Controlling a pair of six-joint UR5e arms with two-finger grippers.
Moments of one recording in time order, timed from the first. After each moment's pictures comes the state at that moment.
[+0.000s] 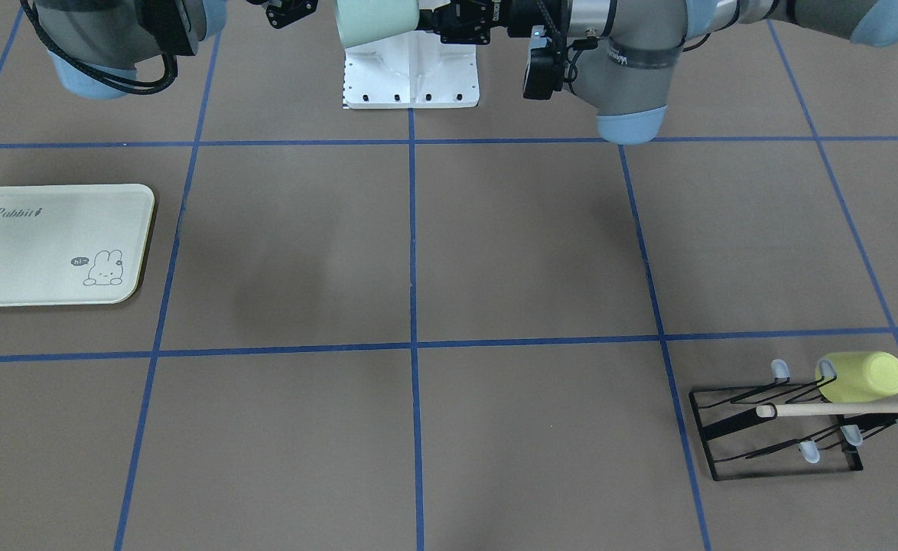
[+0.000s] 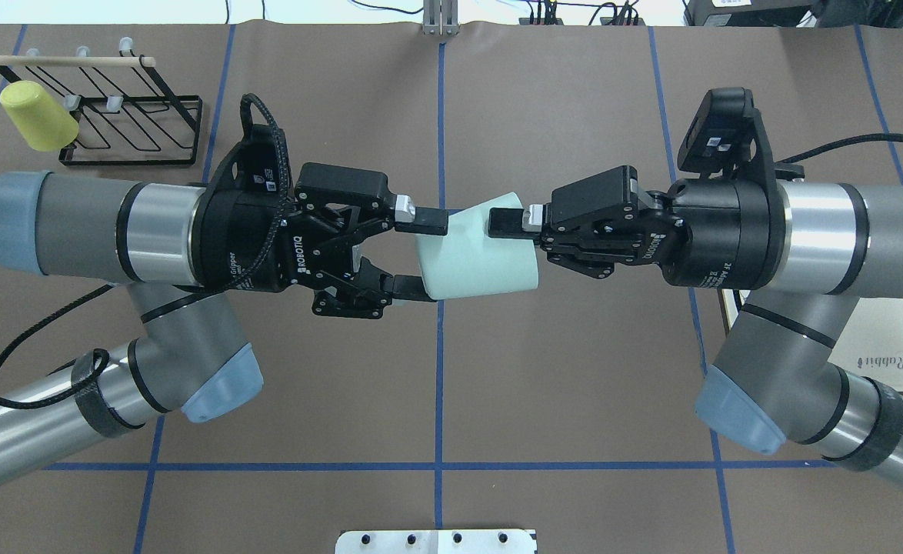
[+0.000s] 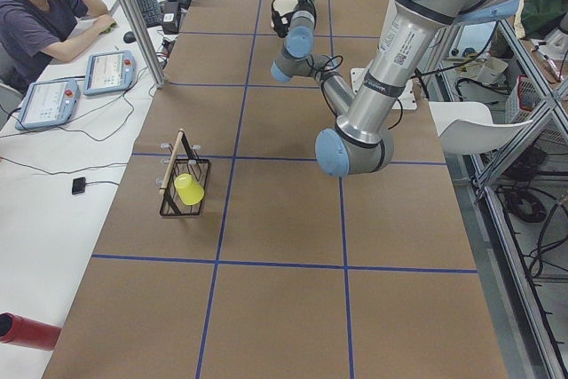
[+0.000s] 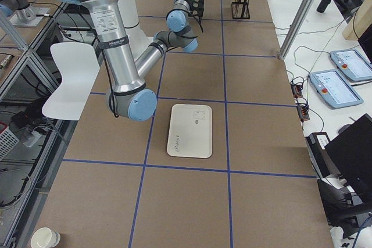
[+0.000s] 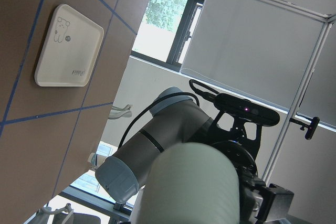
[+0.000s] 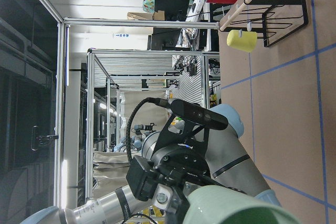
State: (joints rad) left arm -0.61 -2.16 -1.68 -3.29 -2.06 -2.32; right arm 0.65 -1.21 1.95 -0.04 1.96 1.98
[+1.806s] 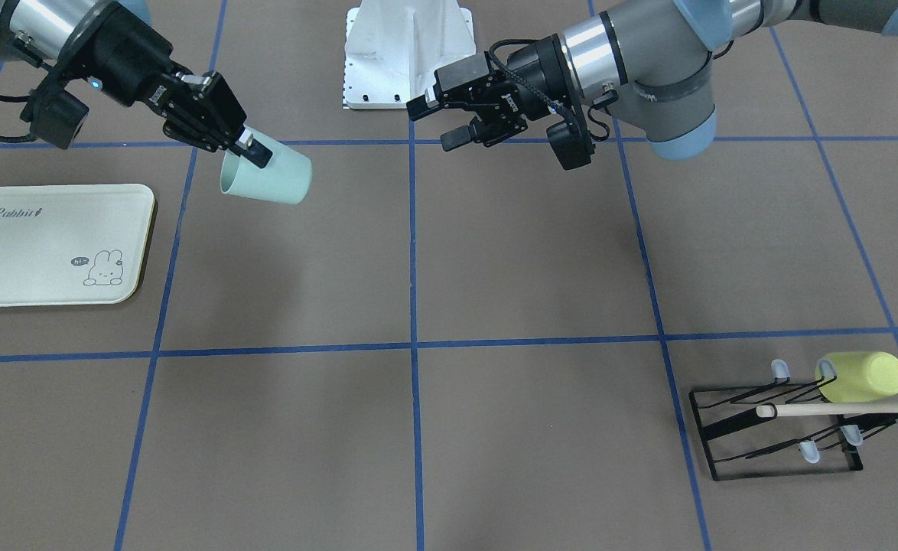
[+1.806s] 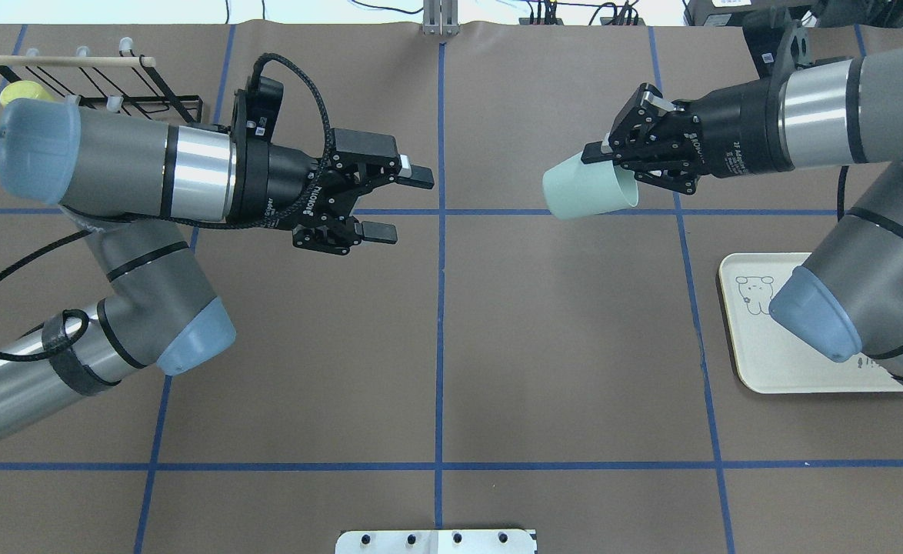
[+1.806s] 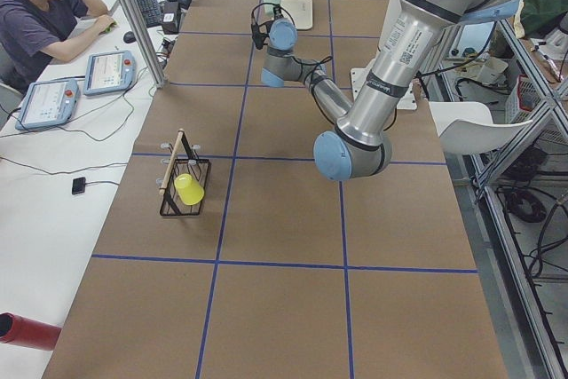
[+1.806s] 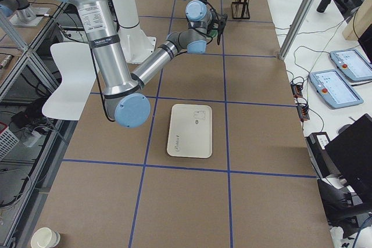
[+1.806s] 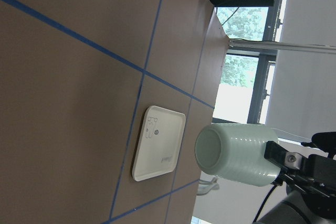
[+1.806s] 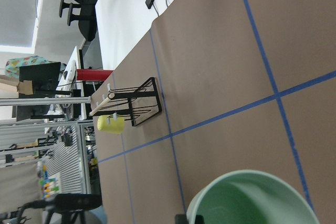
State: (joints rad) left arm -0.73 -2.14 -1.67 -2.78 -2.17 -1.97; right arm 0.88 -1.25 1.96 -0.85 2.15 1.75
